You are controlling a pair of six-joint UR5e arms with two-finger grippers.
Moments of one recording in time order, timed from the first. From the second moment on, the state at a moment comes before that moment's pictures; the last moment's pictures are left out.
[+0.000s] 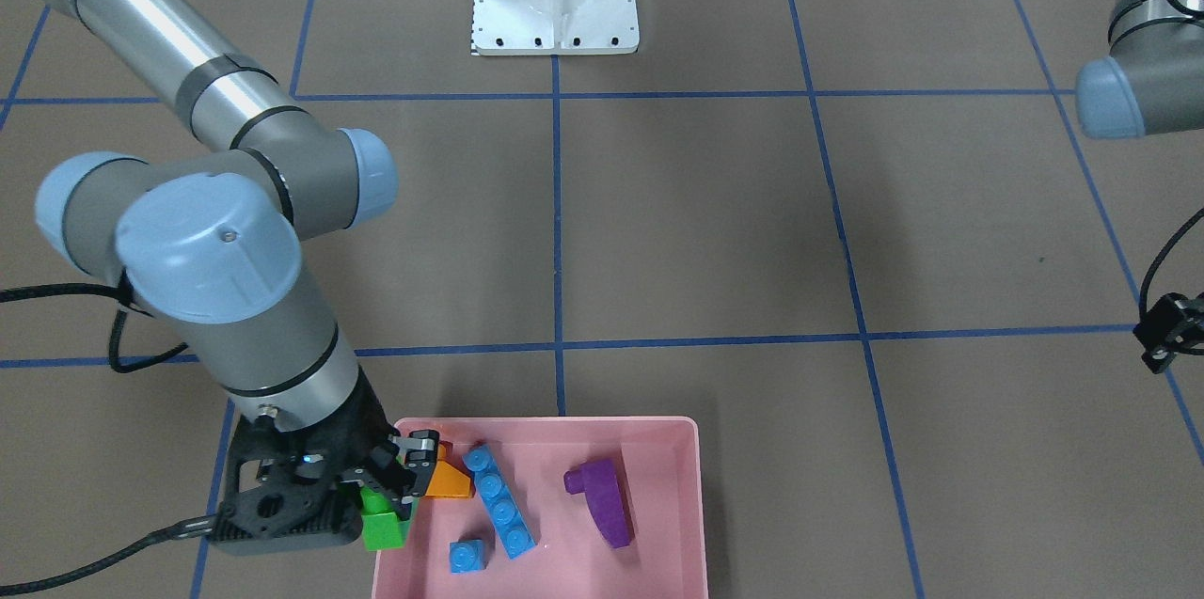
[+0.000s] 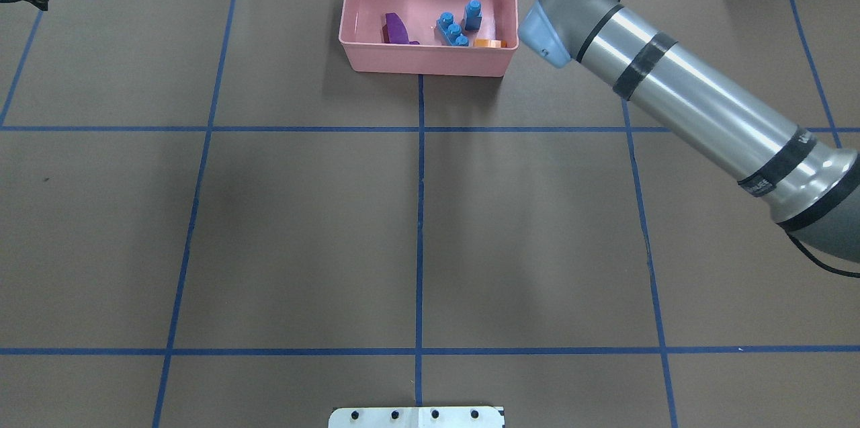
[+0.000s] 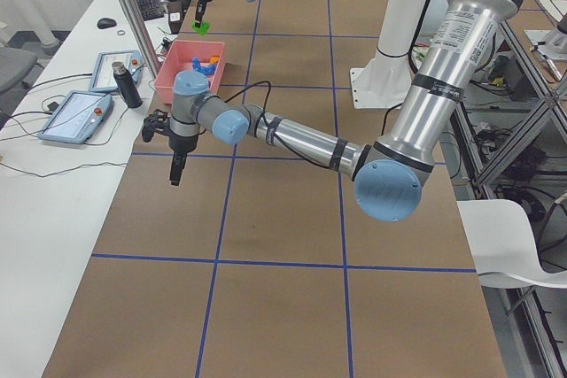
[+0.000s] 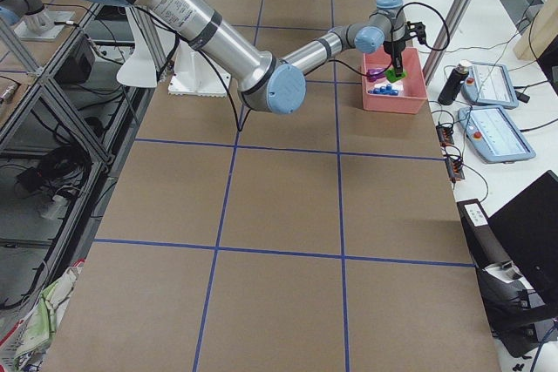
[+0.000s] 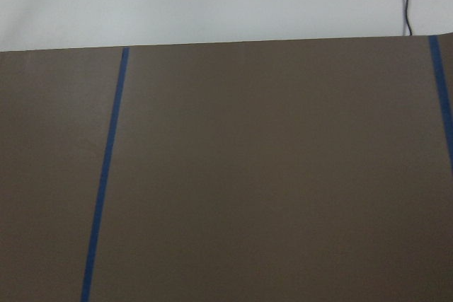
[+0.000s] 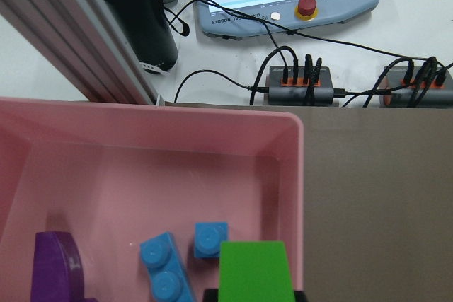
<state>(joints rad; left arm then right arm) -1.27 -1.93 -1.50 -1.80 -1.98 -0.60 0.93 -0.57 1.05 -1.17 1.89 0.94</state>
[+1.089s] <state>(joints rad) -1.29 -1.89 -1.52 -1.80 -2.03 -0.58 1.03 -0.64 1.22 -1.38 2.02 0.79</state>
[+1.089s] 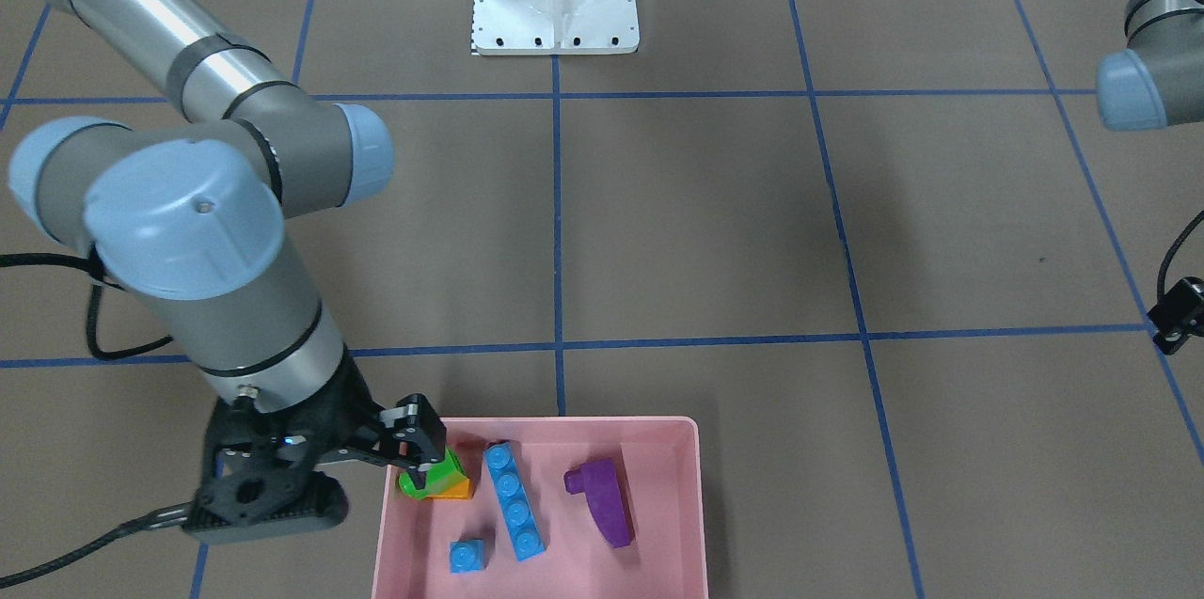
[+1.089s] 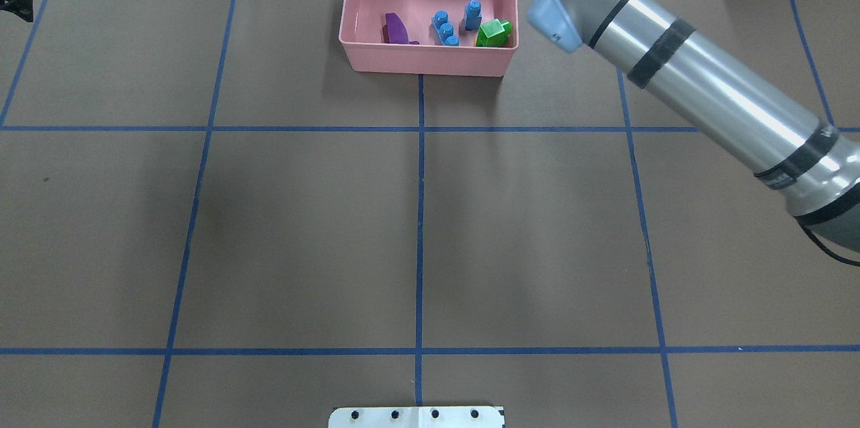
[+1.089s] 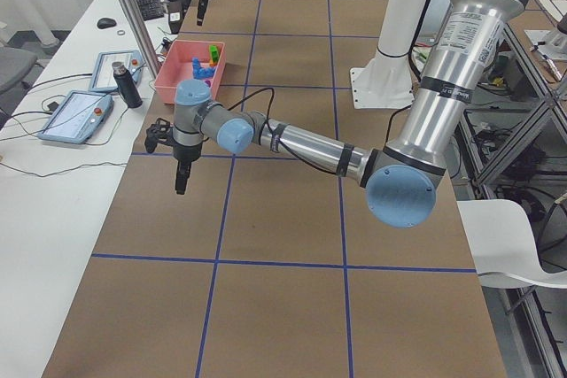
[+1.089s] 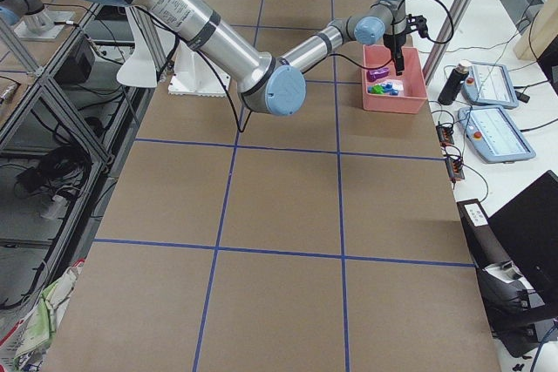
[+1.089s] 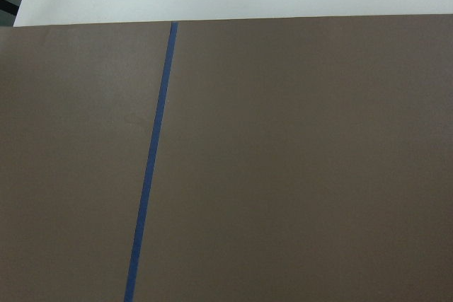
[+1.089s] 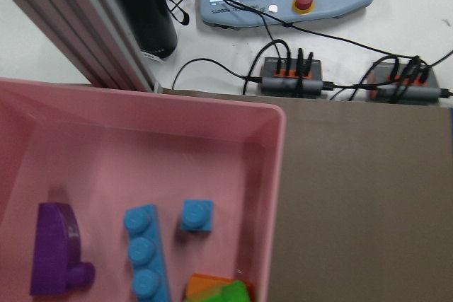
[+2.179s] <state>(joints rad) -1.42 -1.53 -1.61 -1.79 -2.25 0.00 1.44 -1.49 1.70 -1.54 2.25 0.03</state>
